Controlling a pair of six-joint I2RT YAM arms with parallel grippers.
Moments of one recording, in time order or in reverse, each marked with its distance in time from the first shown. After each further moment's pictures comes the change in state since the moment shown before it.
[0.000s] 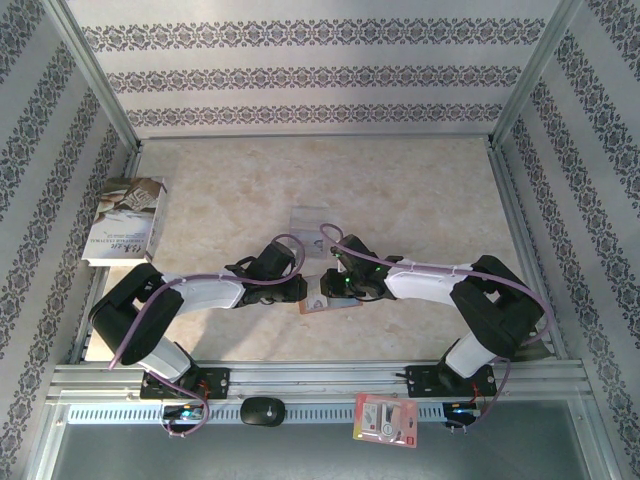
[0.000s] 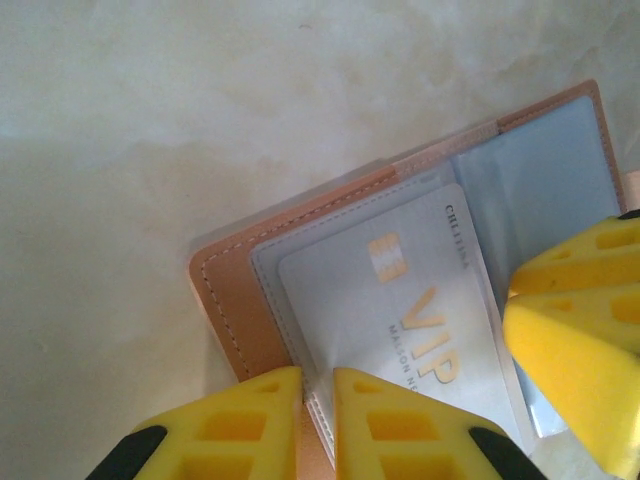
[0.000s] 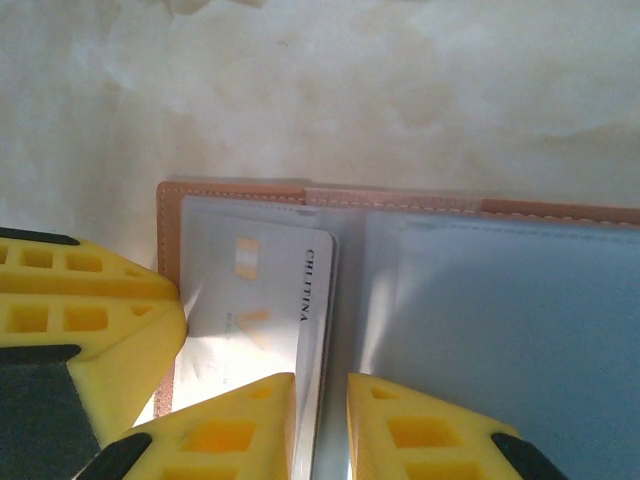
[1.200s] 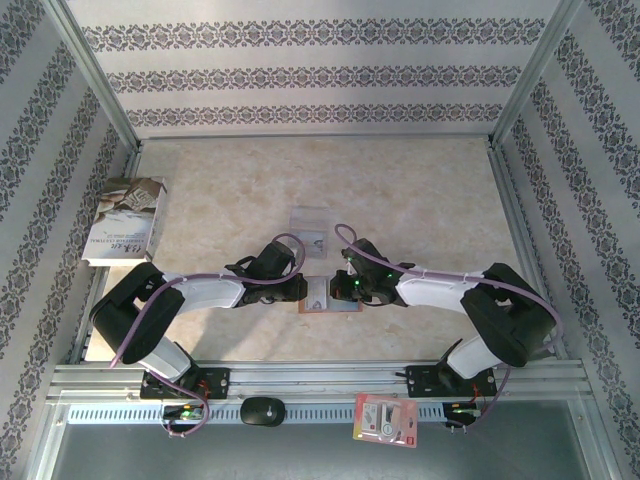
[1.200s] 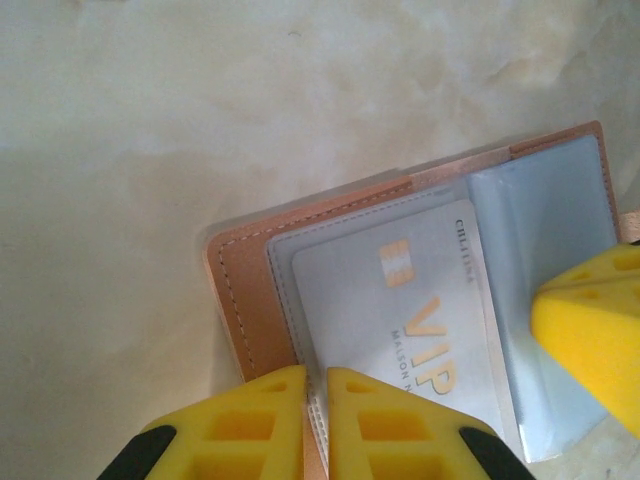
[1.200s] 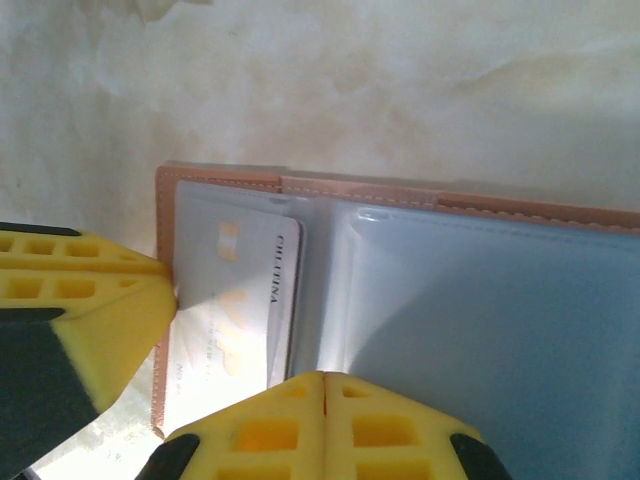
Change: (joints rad) left arm 0.005 0.004 0.000 0.015 0.014 0.004; right arm -0.034 -0.079 -0.108 0.087 -0.040 0.080
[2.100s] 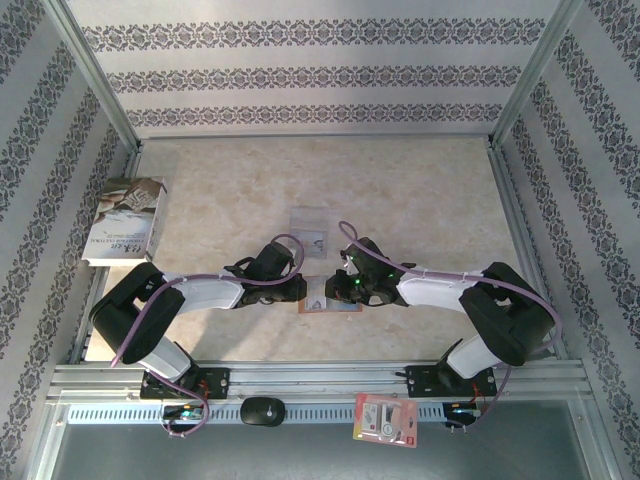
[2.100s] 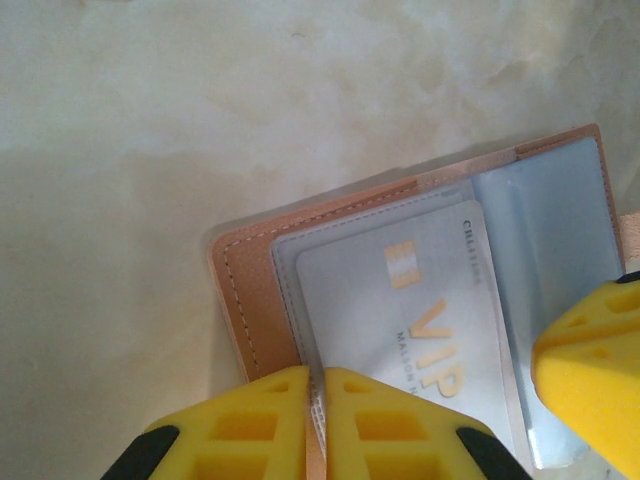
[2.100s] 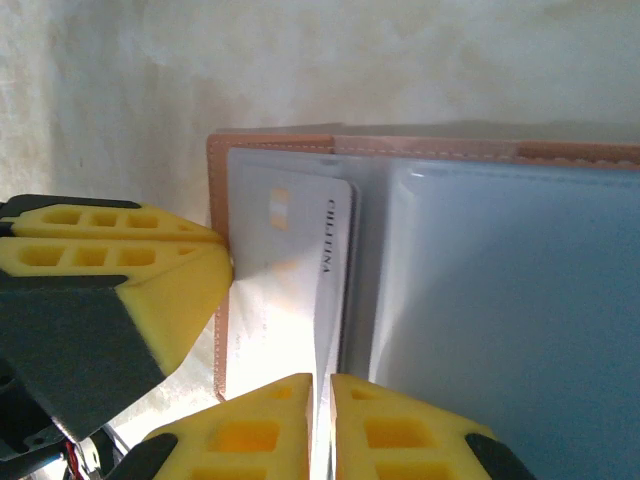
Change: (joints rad) left arm 0.005 0.000 -0.018 0.030 0.008 -0.001; right arm -0.020 0.014 -0.014 0.044 -0.130 0.077
